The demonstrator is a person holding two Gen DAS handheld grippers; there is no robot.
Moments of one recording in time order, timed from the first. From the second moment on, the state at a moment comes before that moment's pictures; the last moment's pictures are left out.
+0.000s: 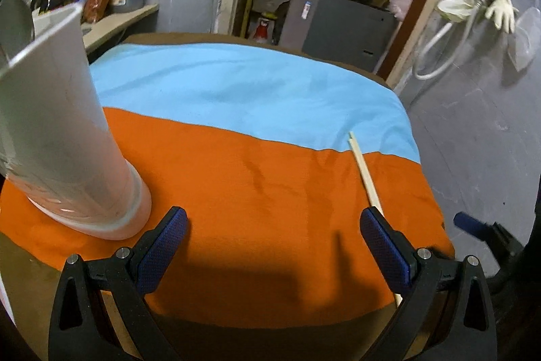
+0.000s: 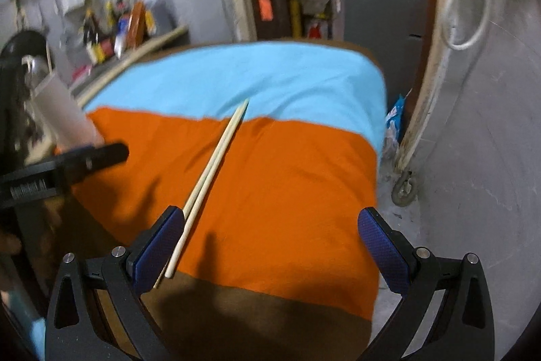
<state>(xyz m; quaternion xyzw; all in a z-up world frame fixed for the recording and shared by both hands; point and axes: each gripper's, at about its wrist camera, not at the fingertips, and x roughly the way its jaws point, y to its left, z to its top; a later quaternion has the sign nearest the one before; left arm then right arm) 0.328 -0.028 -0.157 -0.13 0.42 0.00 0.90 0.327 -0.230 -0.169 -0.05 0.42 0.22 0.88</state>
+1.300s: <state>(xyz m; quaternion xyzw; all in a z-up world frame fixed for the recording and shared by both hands) 0.374 -0.096 -0.166 -0.05 0.48 -0.17 0.86 0.322 -0.249 -0.177 -0.05 0.42 0.18 0.89</state>
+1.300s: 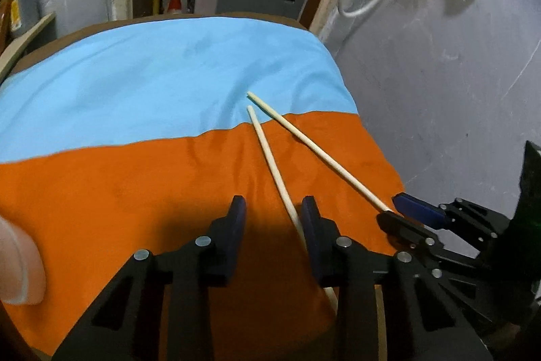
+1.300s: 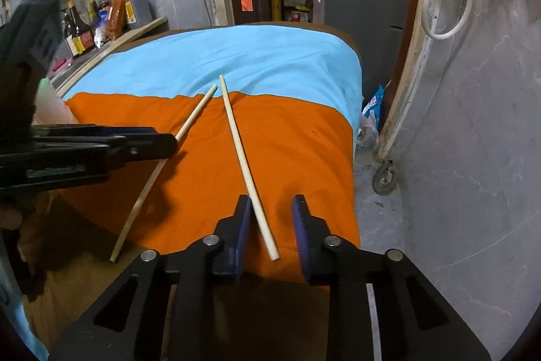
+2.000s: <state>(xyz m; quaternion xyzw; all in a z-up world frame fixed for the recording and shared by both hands) 0.345 -0.071 -0.174 -0.09 0.52 -0.14 0.84 0.293 -0.251 -0.170 0.00 0.48 0.21 0.85</state>
